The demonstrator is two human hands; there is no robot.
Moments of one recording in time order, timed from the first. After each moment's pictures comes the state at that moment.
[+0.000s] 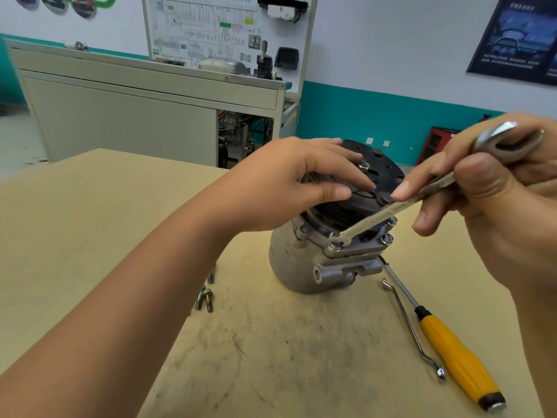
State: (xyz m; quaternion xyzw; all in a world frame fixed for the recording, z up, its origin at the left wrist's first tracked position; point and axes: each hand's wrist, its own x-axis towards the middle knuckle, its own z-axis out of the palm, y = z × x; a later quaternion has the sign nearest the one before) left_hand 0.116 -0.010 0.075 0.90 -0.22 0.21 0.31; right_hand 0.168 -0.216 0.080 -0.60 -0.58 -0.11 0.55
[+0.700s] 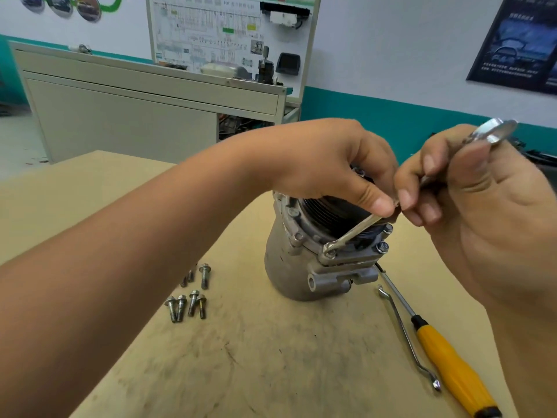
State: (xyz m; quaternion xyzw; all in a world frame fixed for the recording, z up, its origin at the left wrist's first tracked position) left_hand 0.135 -0.032 0.119 0.91 -0.31 0.06 0.25; right_hand 0.165 -0.203 0.076 -0.55 -0.52 -0.01 0.65
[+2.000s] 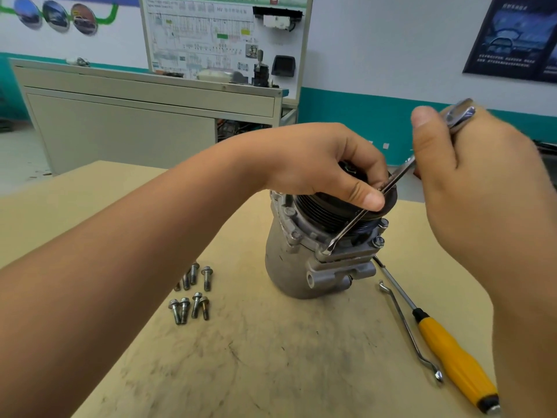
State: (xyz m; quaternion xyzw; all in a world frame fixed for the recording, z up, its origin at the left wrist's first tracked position) left_hand 0.141 -0.031 0.117 0.92 -0.27 0.01 0.29; right_hand 0.145 -0.192 0.098 -0.84 -0.29 -0.34 0.31
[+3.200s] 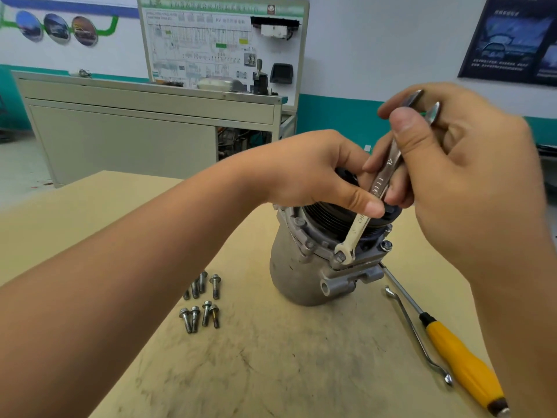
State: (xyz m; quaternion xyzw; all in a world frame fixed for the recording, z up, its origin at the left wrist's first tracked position) left_hand 0.132 -0.023 0.115 0.91 -0.27 0.06 0.31; right_hand 0.145 -0.177 0.098 -0.70 -0.41 -0.32 0.49
